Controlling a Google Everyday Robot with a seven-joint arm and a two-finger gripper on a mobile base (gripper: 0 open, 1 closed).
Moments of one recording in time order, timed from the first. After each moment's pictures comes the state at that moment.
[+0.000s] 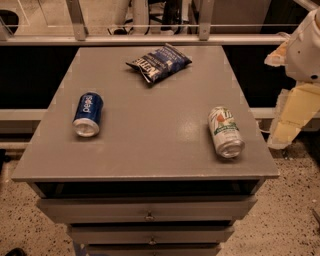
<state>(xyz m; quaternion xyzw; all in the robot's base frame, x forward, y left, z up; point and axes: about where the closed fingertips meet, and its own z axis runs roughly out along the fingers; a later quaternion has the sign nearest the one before) 0.438 -0.216 0.978 -0.60 0.78 -0.04 0.16</state>
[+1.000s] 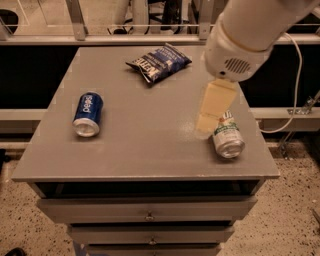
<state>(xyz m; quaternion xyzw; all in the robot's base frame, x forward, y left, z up) 0.475 -0.104 0.969 -0.62 0.76 -0.02 0.19</state>
